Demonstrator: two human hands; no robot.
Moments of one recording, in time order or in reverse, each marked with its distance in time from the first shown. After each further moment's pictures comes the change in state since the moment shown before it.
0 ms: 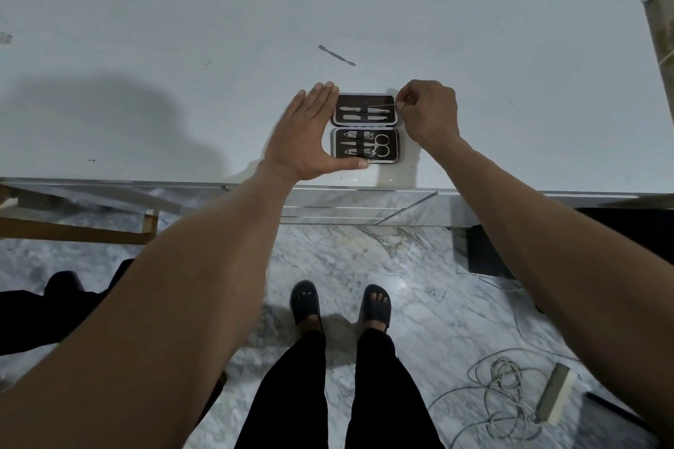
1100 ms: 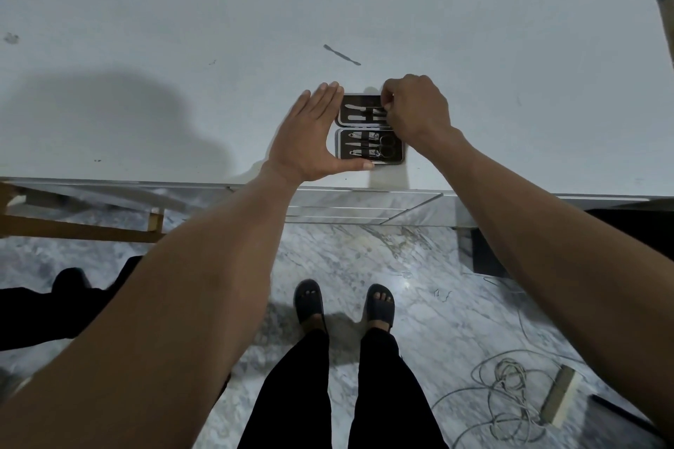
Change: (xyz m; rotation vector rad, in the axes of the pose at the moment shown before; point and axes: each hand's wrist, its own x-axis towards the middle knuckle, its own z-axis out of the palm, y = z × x) left_hand 0.001 0.001 0.003 -0.023 0.033 0.021; right_hand 0.001 -0.024 0.005 -0.348 -0.096 -0.235
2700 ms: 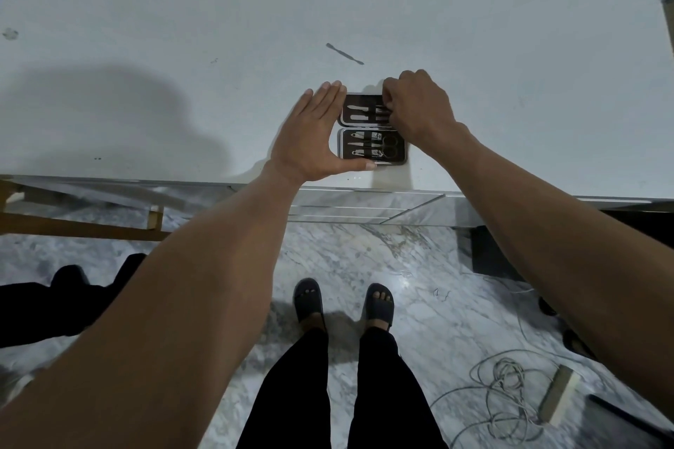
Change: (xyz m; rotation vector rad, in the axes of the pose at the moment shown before) left_hand 0.001 -0.005 0.004 0.020 0.015 -0.005; right_hand 0.003 -0.004 -0.004 -0.159 -0.050 -0.145
